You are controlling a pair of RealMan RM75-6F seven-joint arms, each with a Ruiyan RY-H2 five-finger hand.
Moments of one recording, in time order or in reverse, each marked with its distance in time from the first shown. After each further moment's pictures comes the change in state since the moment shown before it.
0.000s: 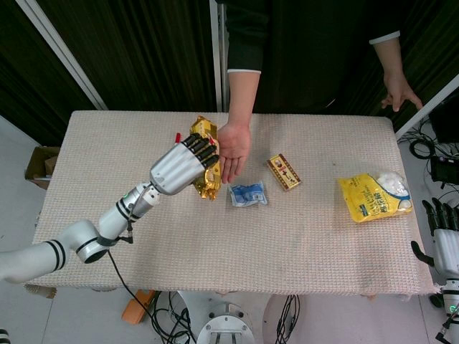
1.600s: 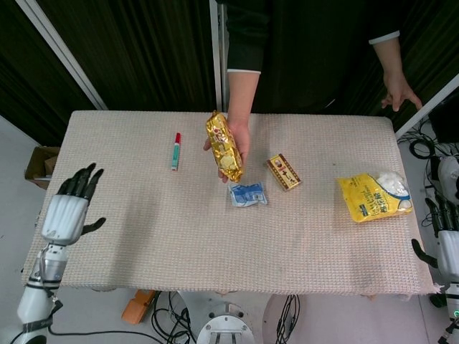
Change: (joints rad) left arm 0.641 0.225 0.257 -0.416 -0.251 0.389 0.102; right arm -0.022 -0.012 -0.005 0.017 -0.088 0.094 0.065
